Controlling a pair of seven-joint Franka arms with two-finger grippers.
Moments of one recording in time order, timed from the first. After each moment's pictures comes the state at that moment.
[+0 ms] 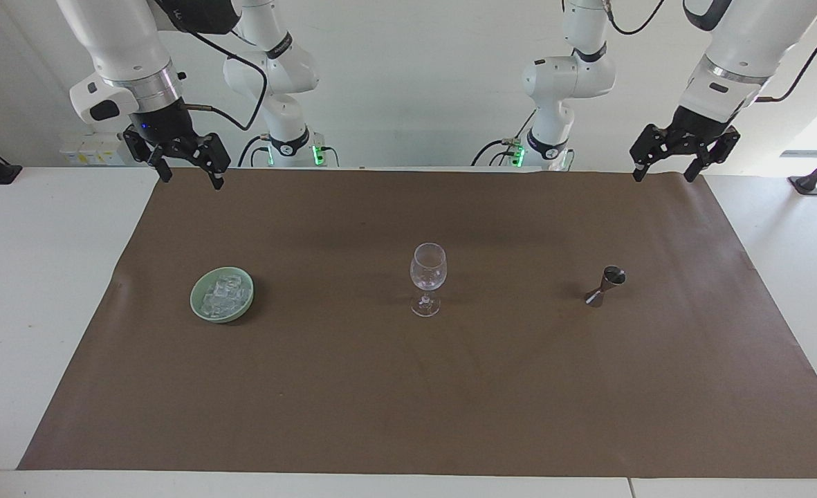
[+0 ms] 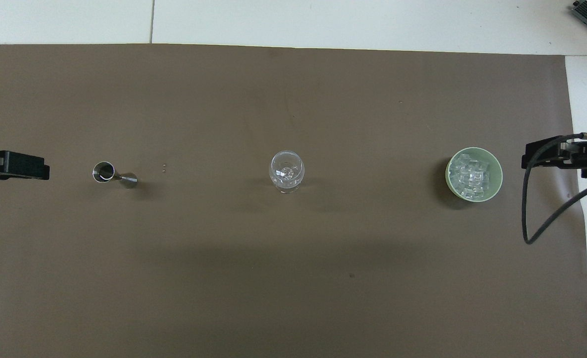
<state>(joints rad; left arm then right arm) -0.01 -0.12 -0.06 -1.67 -0.03 1.60 -0.02 0.05 -0.05 -0.05 -1.61 -0.03 1.59 0.18</state>
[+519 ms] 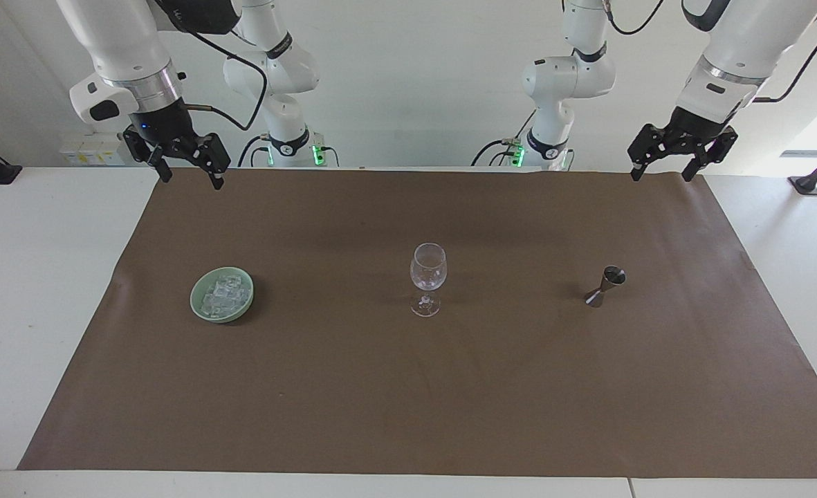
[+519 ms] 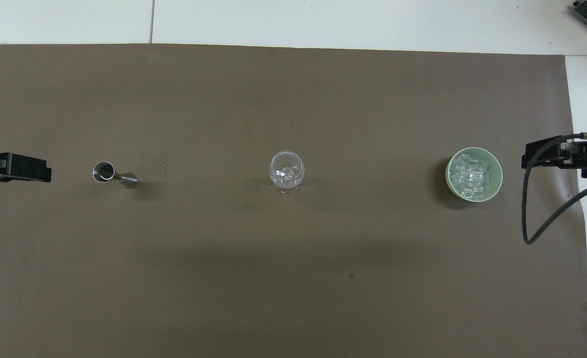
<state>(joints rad) -0.01 -0.12 -0.06 -1.67 -0.03 1.59 -0.02 0.05 -0.05 -0.05 -1.61 -0.03 1.59 0.18</state>
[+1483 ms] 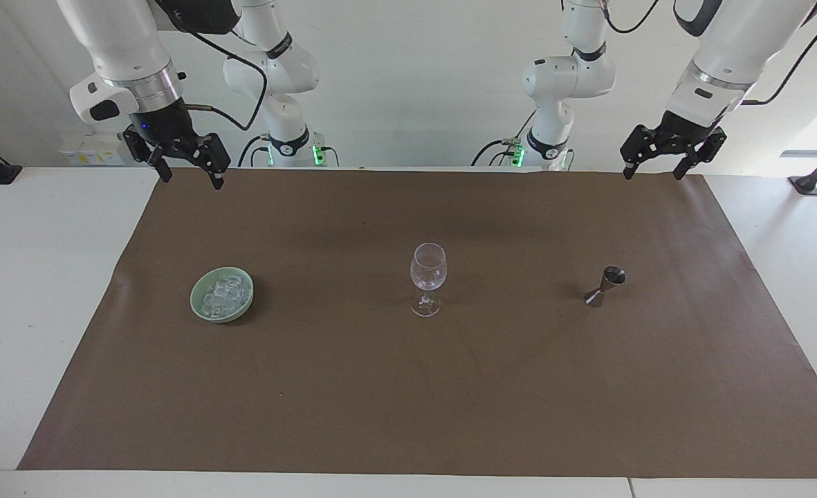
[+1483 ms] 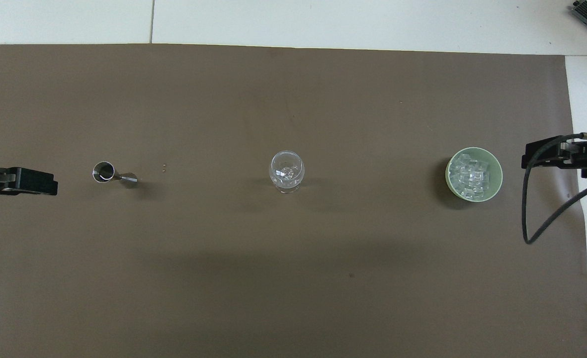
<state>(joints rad) -0.01 -0.16 -0.06 -1.74 -0.03 1.59 -0.03 0.05 -0.05 -0.05 -1.61 -0.03 1.59 0.18</state>
